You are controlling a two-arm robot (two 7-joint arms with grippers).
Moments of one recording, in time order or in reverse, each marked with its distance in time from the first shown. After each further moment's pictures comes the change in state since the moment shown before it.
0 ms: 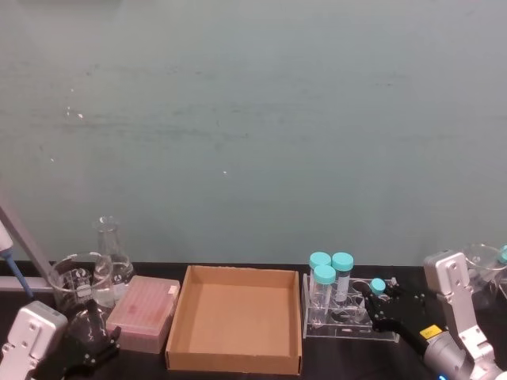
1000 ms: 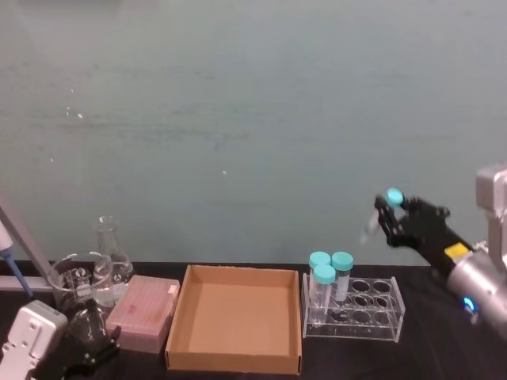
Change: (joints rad) left arm 0.000 0.000 0.000 0.000 0.000 0.000 0.000; right arm 0.009 0.019 0.143 -0.262 0.051 0.083 0.080
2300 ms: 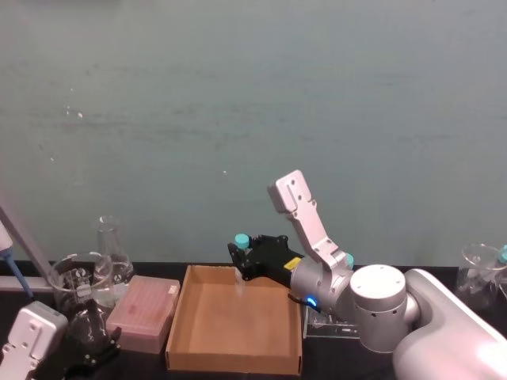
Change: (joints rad) left arm 0.000 0.000 0.000 0.000 0.000 0.000 0.000; right arm 0.334 -0.333 -0.253 0.501 -0.188 0.158 0.070
